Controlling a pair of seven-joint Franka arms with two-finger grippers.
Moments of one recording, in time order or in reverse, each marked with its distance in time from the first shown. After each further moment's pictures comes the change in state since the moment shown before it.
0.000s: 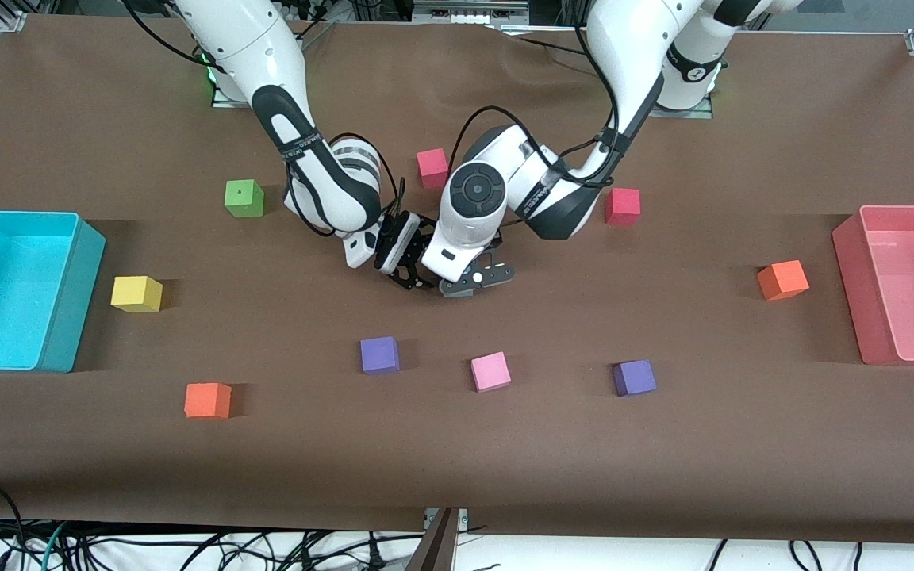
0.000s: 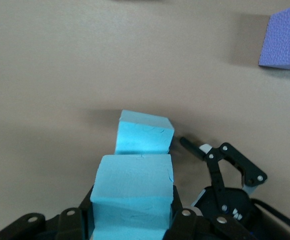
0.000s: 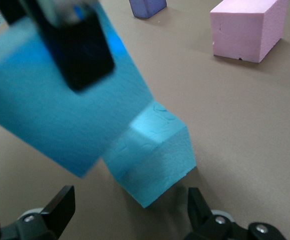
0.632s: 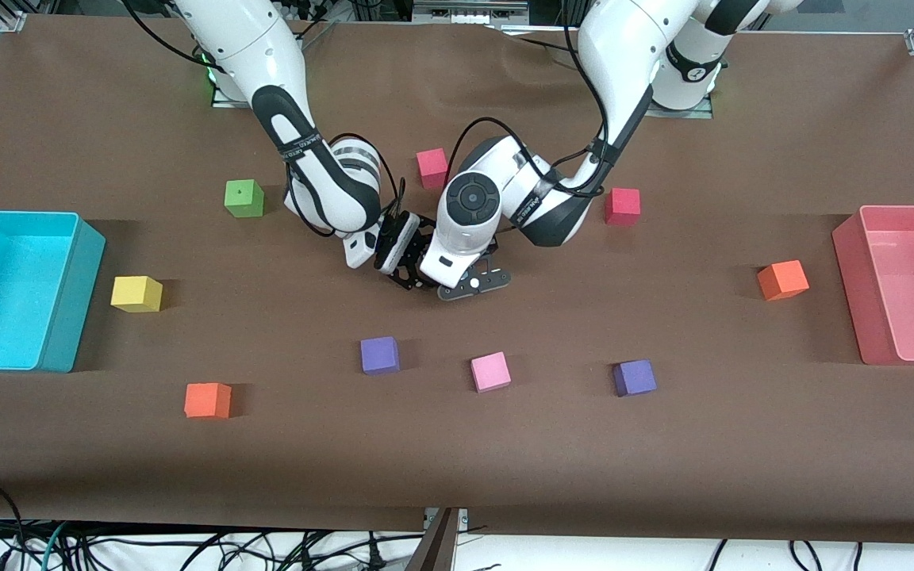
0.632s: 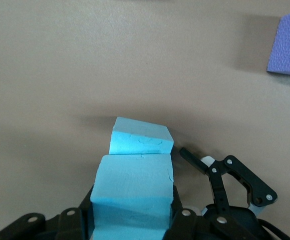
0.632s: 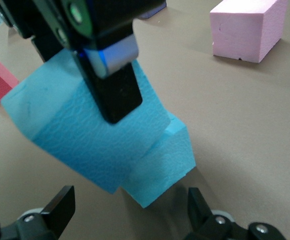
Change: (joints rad) left arm -0.014 0.031 0.018 0.009 0.000 0.026 -0.014; right arm 0.000 0.000 0.000 0.001 0.000 0.000 -0.001
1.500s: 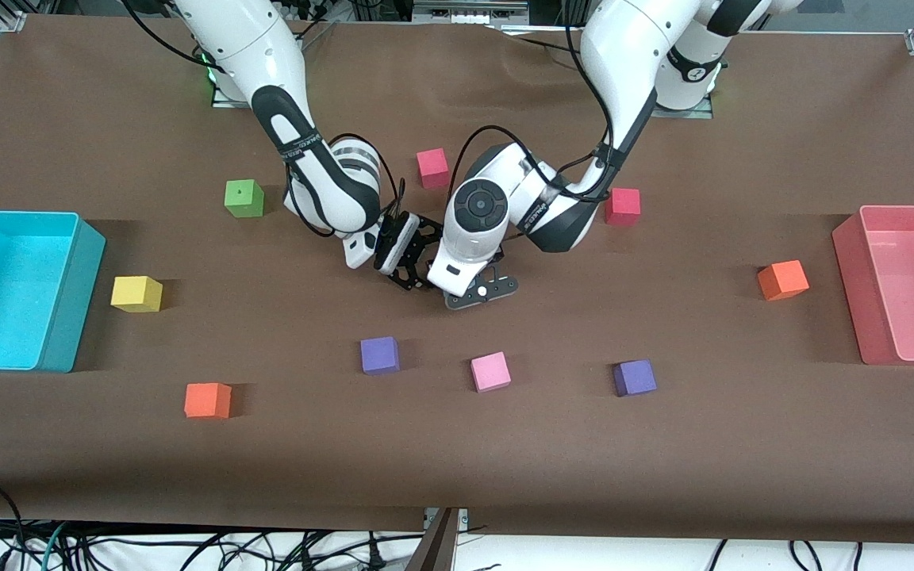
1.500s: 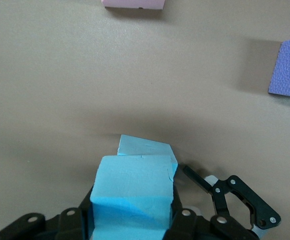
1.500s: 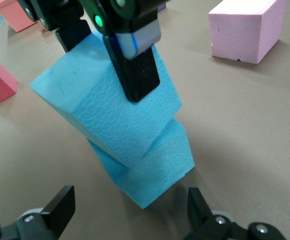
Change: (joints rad) left arm -0.003 0.008 0.026 0.003 0.000 0.023 0.000; right arm 0.000 0.000 -0.002 0.001 0.000 0.000 0.000
